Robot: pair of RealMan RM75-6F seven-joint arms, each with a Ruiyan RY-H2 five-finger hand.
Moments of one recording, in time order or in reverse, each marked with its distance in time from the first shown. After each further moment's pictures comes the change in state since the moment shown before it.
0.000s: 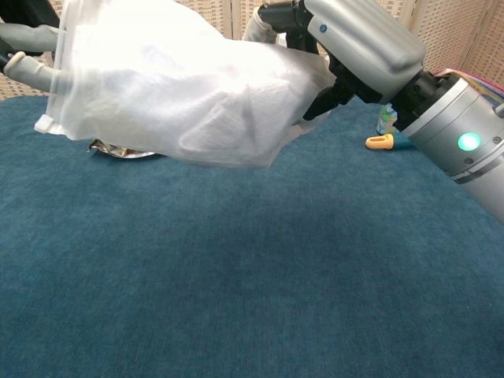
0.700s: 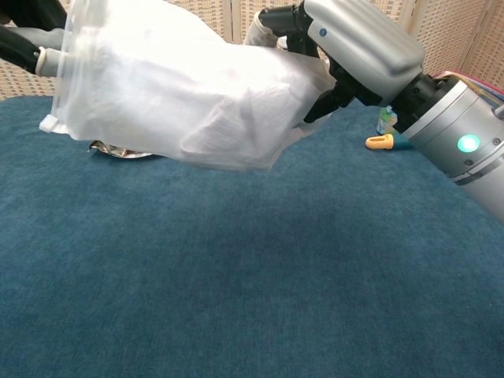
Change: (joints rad) left arm -0.010 -0.052 0.004 -0.002 -0.042 0.027 0.085; right arm -0.001 0.003 -0.009 0.002 0.011 -0.003 0.002
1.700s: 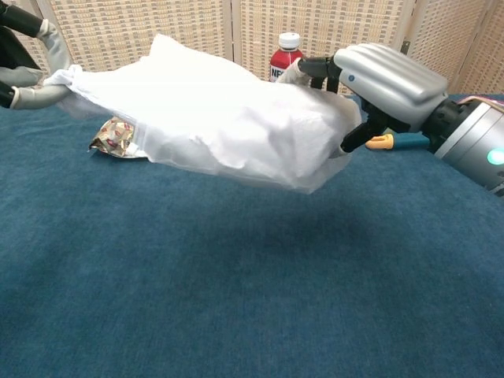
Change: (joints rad) left arm 0.062 -0.058 0.028 0.132 -0.053 0.080 0.047; right arm -0.053 0.095 -0.061 -0.028 0.077 -0.150 -0.001
